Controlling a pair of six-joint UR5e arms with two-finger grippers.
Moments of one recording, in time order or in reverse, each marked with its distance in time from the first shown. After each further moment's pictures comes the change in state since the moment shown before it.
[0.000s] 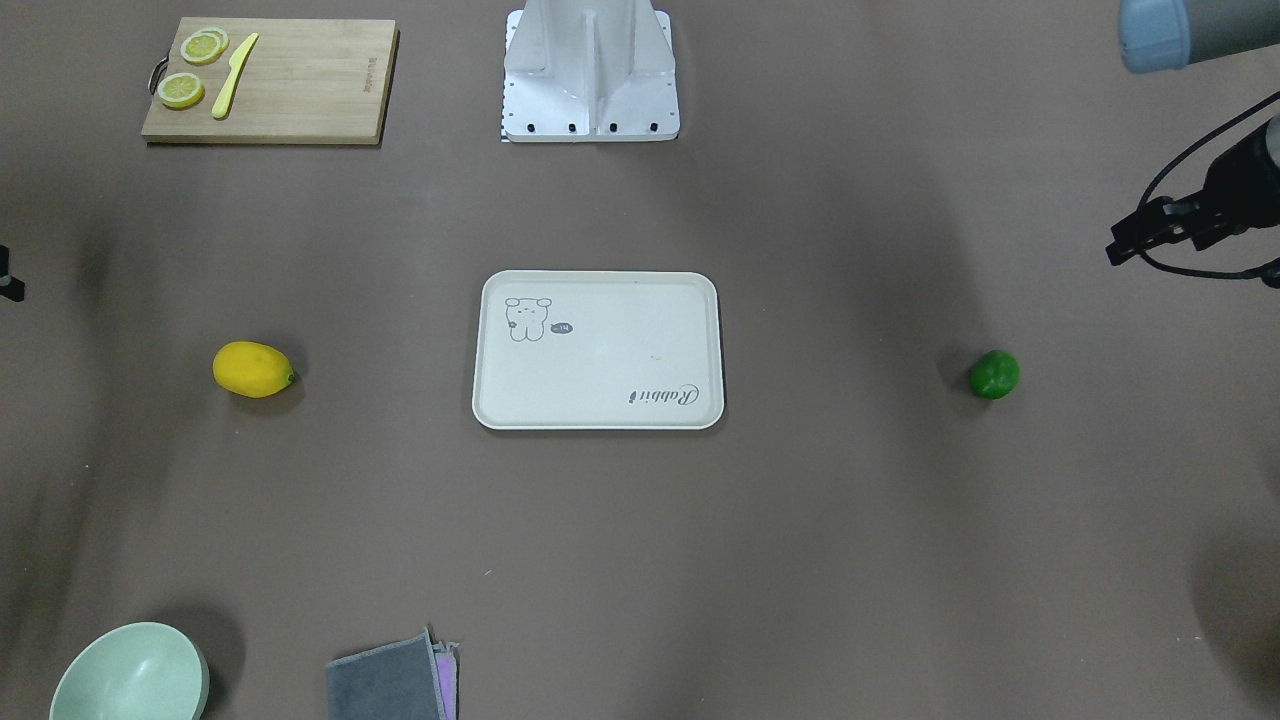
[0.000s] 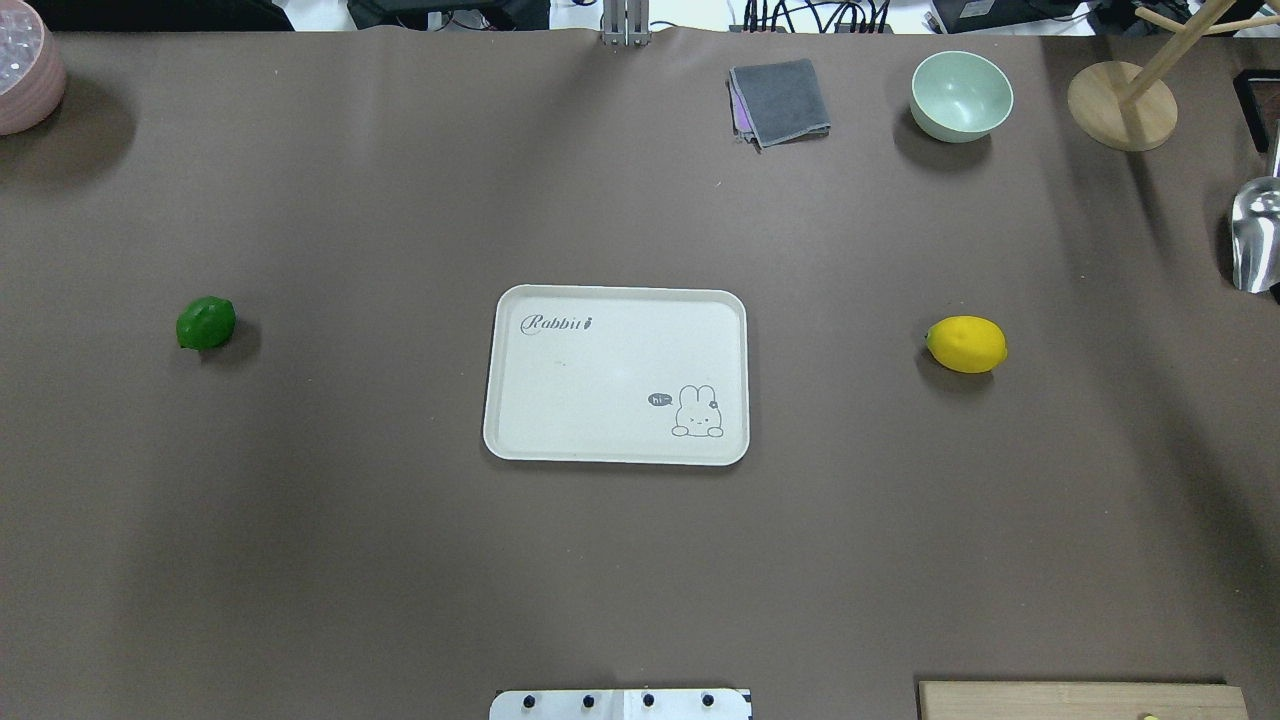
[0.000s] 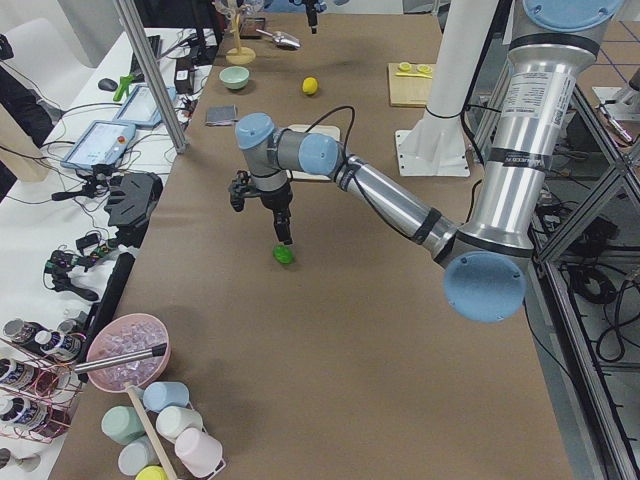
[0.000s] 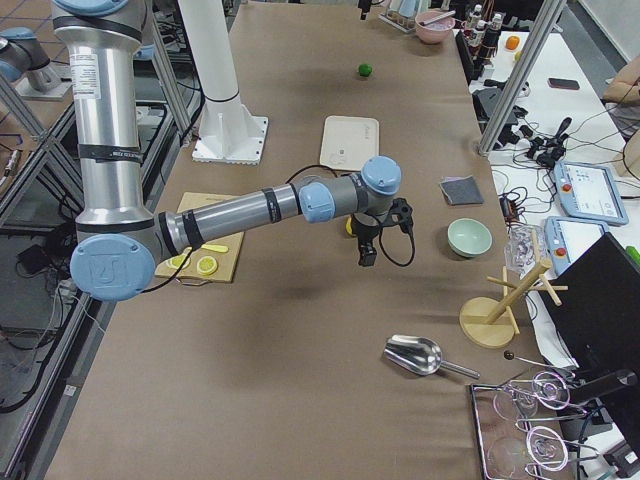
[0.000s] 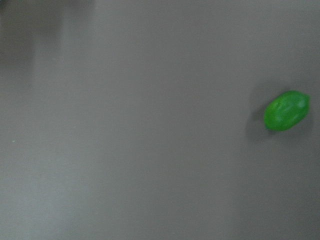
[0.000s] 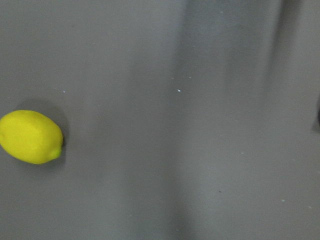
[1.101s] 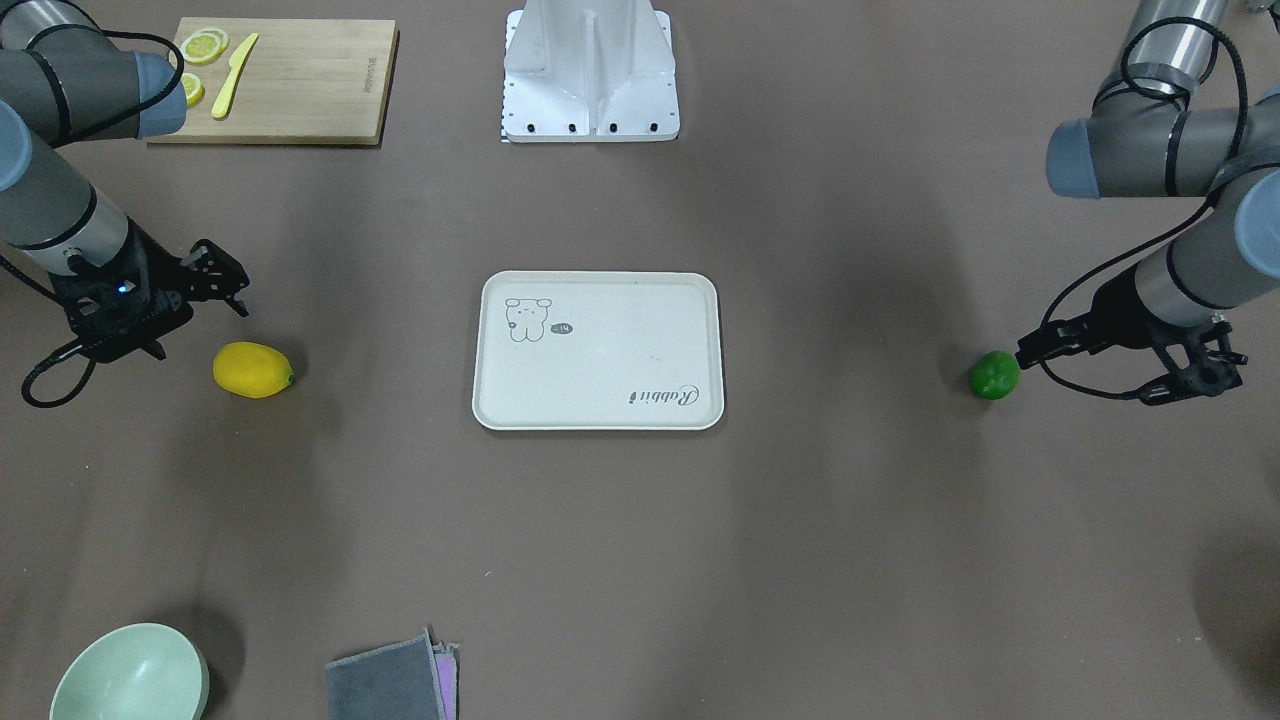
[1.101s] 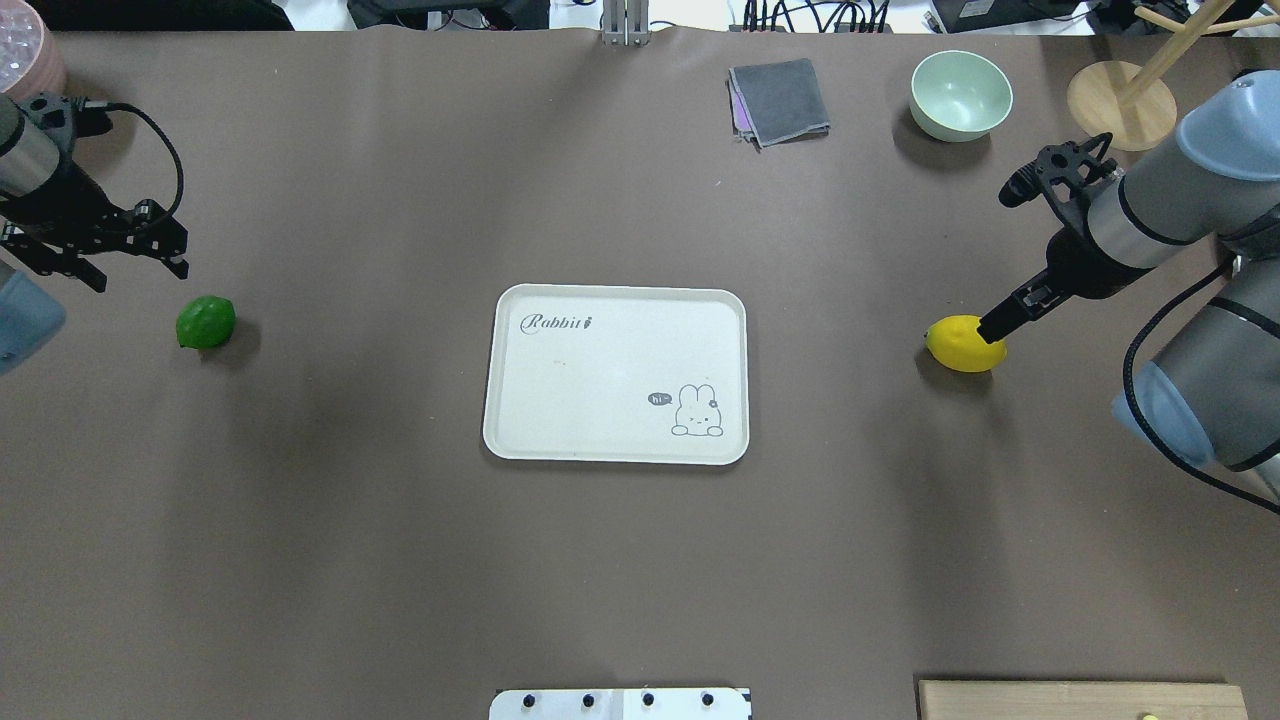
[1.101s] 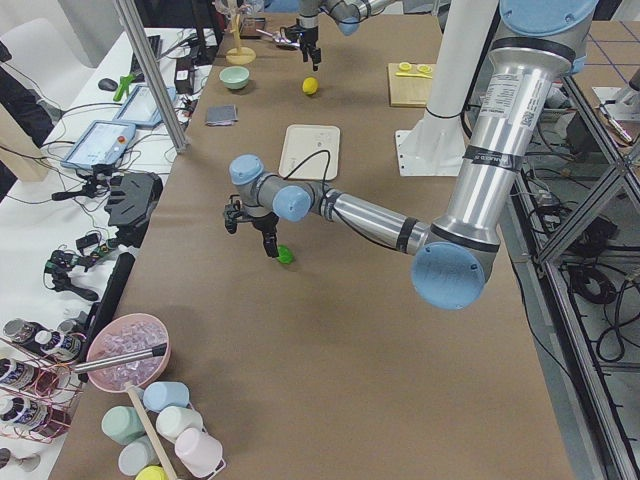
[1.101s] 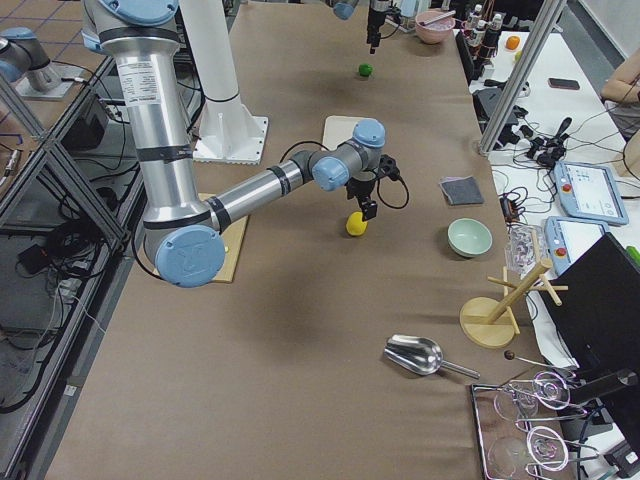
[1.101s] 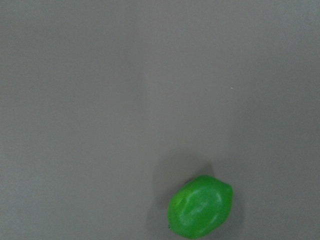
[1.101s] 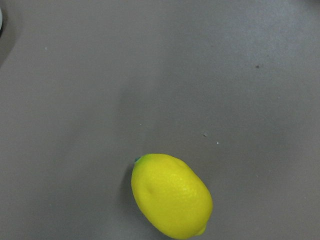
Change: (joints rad) left arm 0.149 -0.048 0.318 -0.490 0.004 -0.314; right arm -0.308 0.129 0.003 0.150 -0.221 -0.023
